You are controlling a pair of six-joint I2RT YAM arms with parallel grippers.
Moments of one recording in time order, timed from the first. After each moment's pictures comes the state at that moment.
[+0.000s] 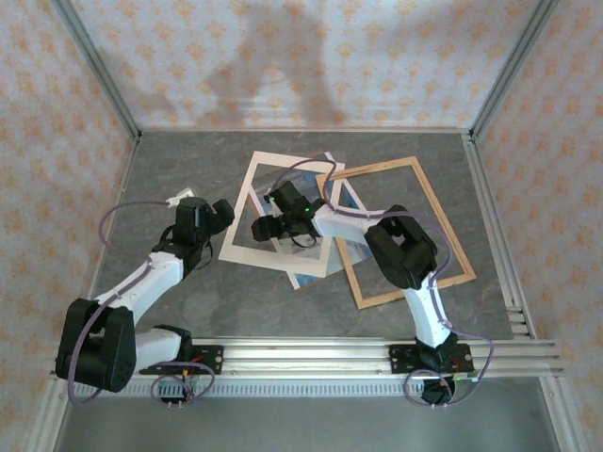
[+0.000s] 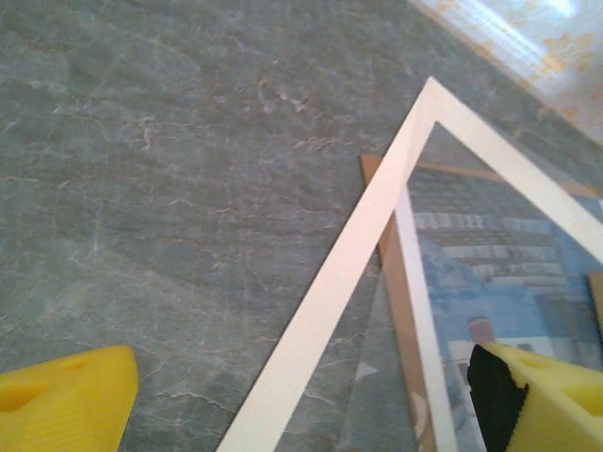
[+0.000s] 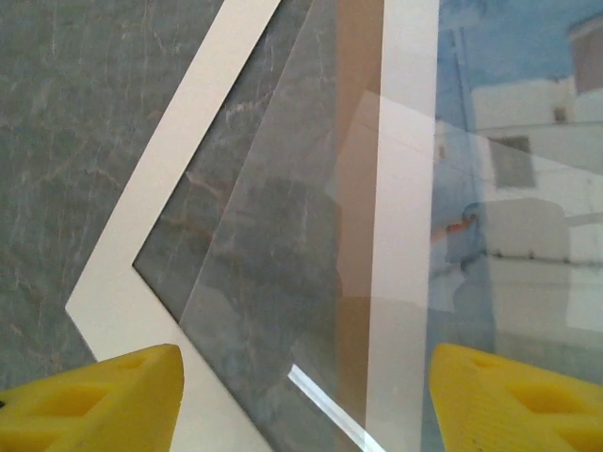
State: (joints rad) left arm -0.16 1.20 0.58 -0.01 -0.18 -0.68; right arm 0.80 2.10 1.47 -0.27 -0.24 0.48
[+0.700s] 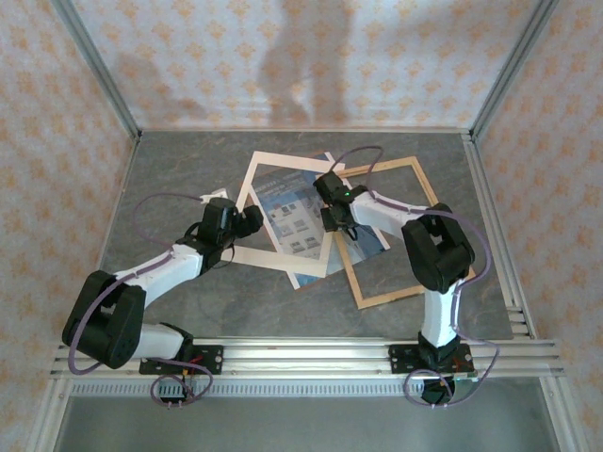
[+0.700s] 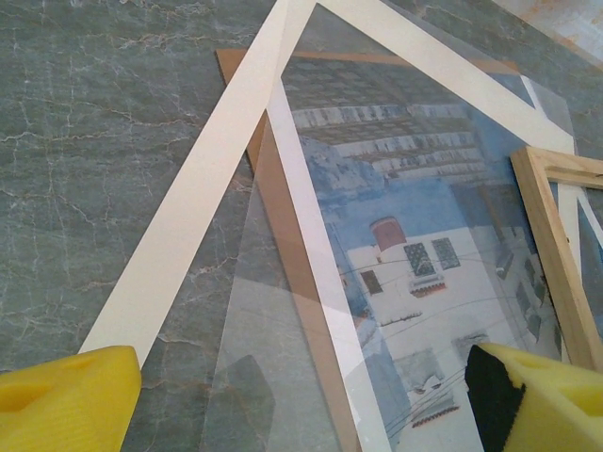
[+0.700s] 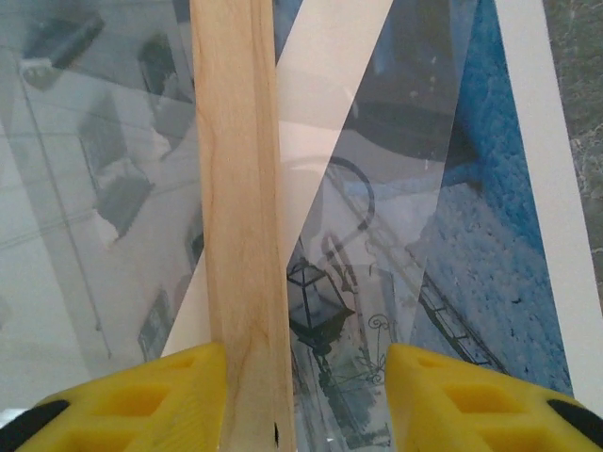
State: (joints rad) left arm -0.33 1.34 0.62 0.05 -0.14 -0.66; right arm 0.59 1.93 1.32 -0.59 0.23 0.33
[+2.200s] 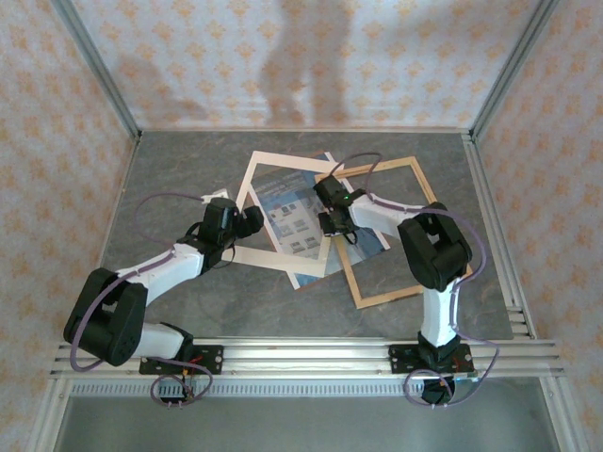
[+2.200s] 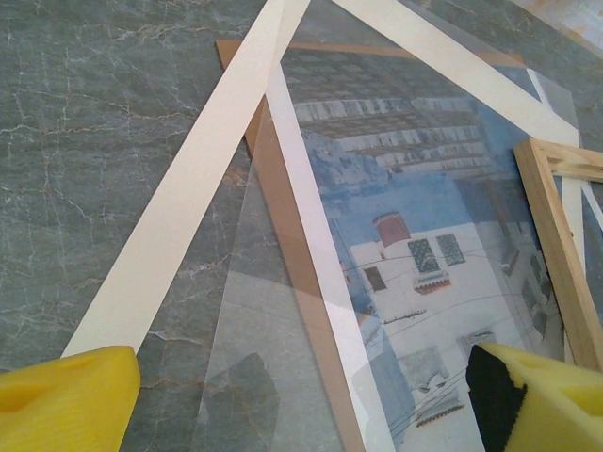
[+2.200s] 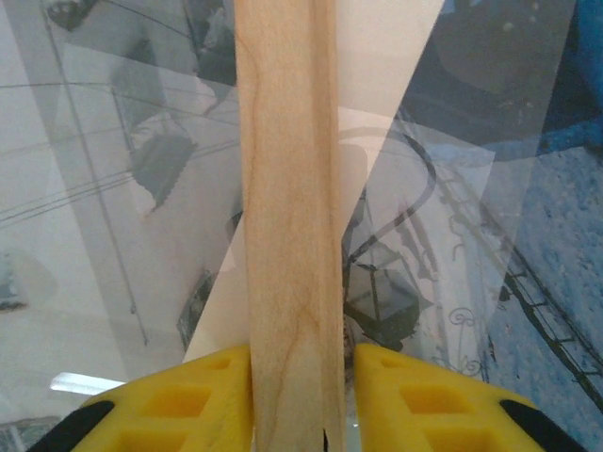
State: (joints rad) left arm -0.33 1.36 0.63 0.06 -0.13 -0.66; right arm 0.59 1.95 1.29 -0.55 0.13 0.35
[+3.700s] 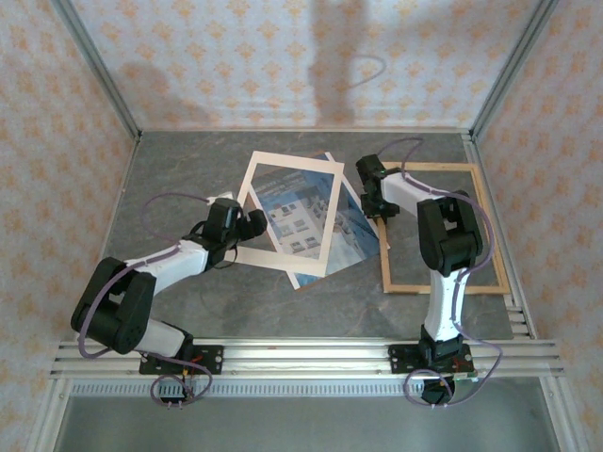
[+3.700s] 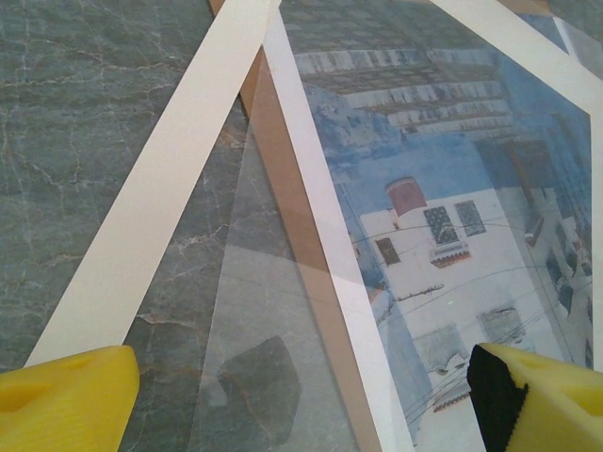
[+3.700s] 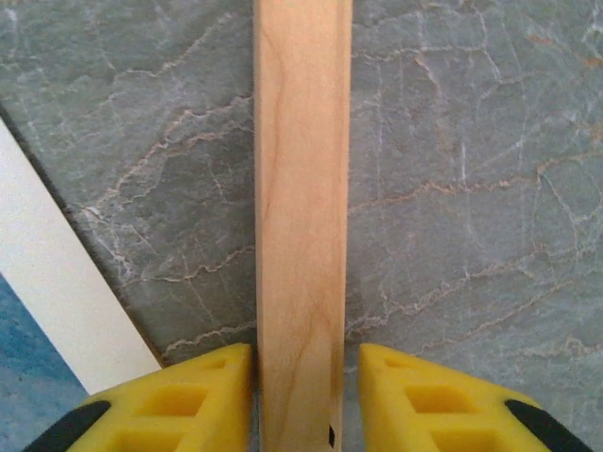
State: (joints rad) left arm -0.33 1.43 0.64 0.06 -0.09 -0.65; right arm 0.31 2.02 1.41 -0.72 0.28 0.25
